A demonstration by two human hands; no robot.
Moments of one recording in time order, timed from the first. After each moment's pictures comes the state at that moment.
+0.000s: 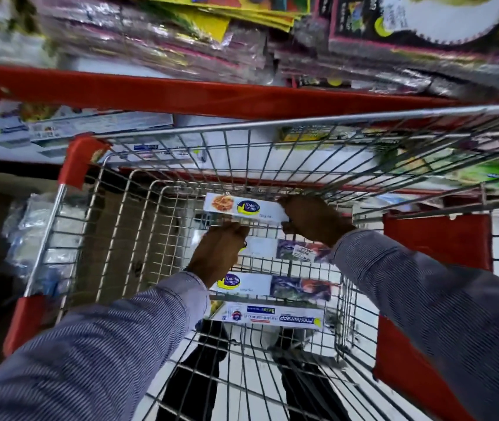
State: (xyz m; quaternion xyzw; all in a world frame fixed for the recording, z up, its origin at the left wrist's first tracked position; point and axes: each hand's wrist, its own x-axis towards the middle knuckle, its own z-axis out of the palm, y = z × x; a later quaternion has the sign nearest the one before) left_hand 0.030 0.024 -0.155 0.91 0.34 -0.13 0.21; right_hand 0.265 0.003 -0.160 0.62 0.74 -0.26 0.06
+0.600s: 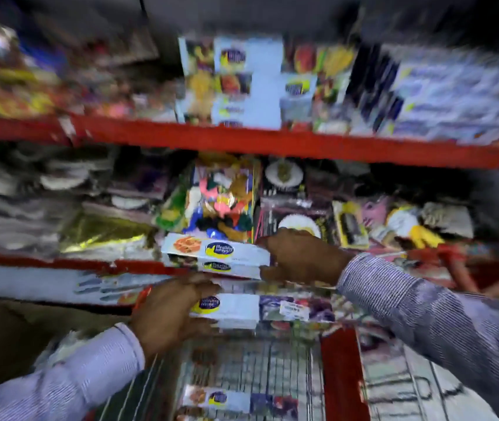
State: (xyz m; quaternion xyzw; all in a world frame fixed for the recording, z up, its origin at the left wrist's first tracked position) left_hand -0.012 0.032 0.226 0.92 0.31 0.10 0.20; right_hand 0.254 0.017 0.273 0.58 0.81 -0.10 0.02
